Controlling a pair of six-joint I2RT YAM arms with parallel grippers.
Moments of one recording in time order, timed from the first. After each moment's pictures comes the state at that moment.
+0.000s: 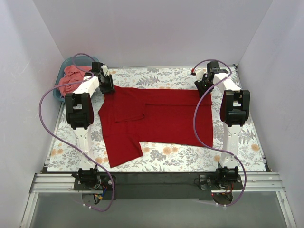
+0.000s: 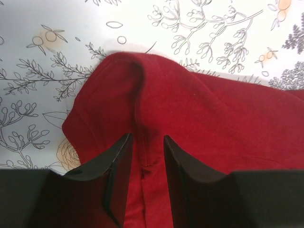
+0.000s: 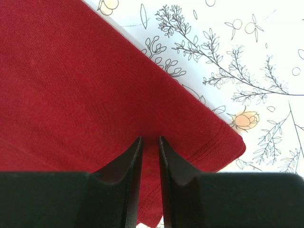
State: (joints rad) left arm -0.01 2.28 1.86 -0.57 0.20 -0.20; right arm 0.05 2.31 1.90 -0.77 -0.26 -0.58
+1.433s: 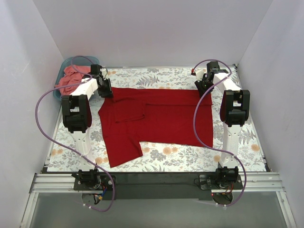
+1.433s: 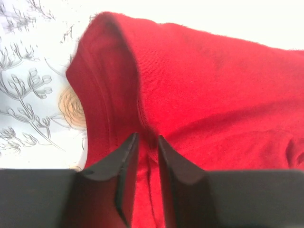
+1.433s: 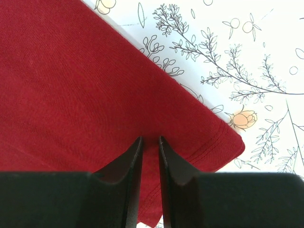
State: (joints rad) left arm 0.00 2.17 1.71 -0.60 0.17 -0.19; right arm 0.05 2.31 1.90 -0.77 -0.24 -0.58
